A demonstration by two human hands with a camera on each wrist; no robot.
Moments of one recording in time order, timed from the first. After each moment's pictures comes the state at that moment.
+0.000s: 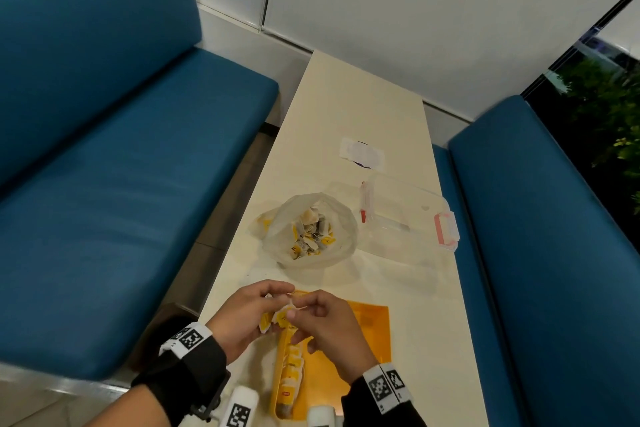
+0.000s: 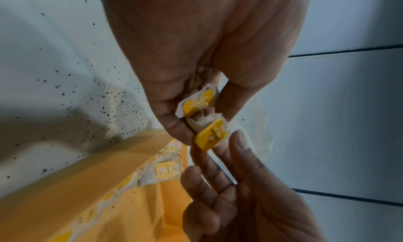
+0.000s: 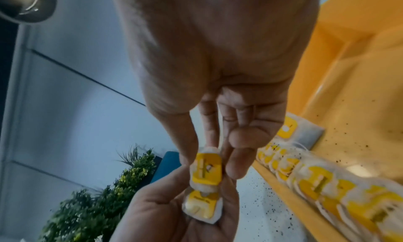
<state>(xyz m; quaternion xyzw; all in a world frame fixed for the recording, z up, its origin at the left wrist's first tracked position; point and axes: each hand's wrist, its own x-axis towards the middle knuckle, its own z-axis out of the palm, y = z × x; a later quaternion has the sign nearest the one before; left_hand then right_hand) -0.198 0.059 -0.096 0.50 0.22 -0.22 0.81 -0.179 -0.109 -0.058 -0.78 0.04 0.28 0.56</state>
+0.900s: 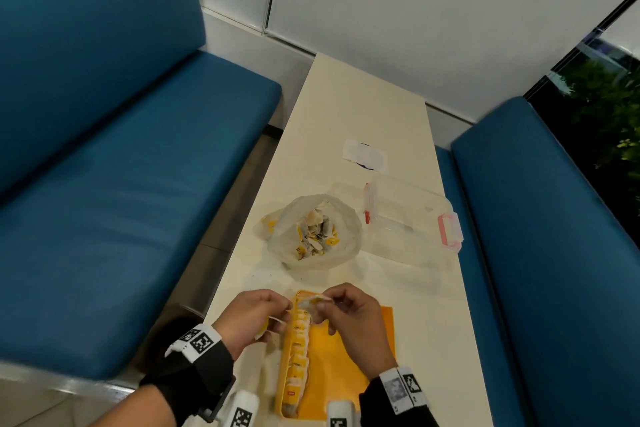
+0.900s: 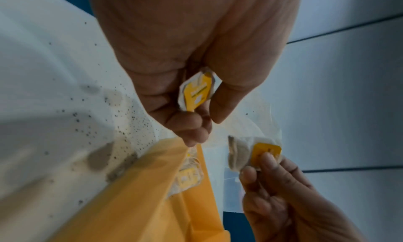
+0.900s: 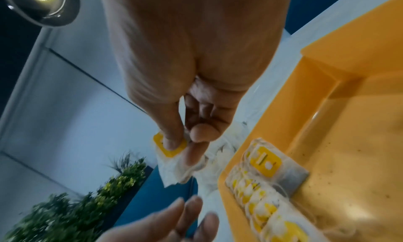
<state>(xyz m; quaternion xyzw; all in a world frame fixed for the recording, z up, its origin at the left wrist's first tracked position) -0.200 0.064 -0.106 0.58 0.24 -0.24 0.74 -0.171 -0.131 -0.063 -0.79 -0.02 0.15 0.60</state>
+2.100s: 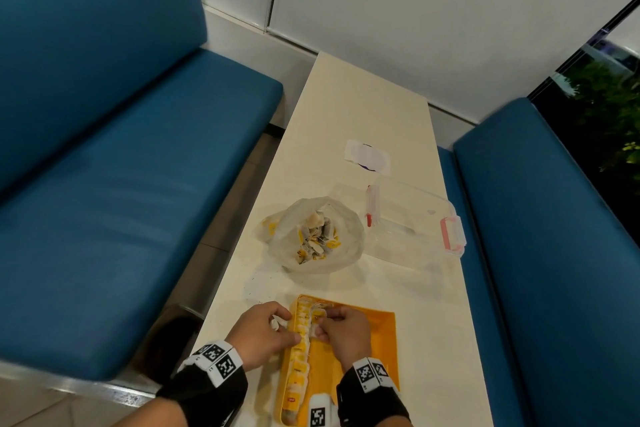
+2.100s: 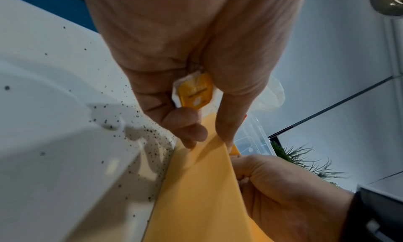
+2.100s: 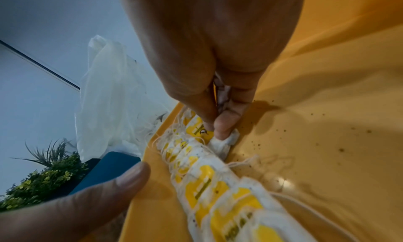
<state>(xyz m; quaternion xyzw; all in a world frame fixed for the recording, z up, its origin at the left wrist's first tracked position) -0.201 0.051 -0.153 0.78 0.14 -0.22 0.57 -0.152 -0.132 -0.140 -0.82 0.21 0.17 0.50</state>
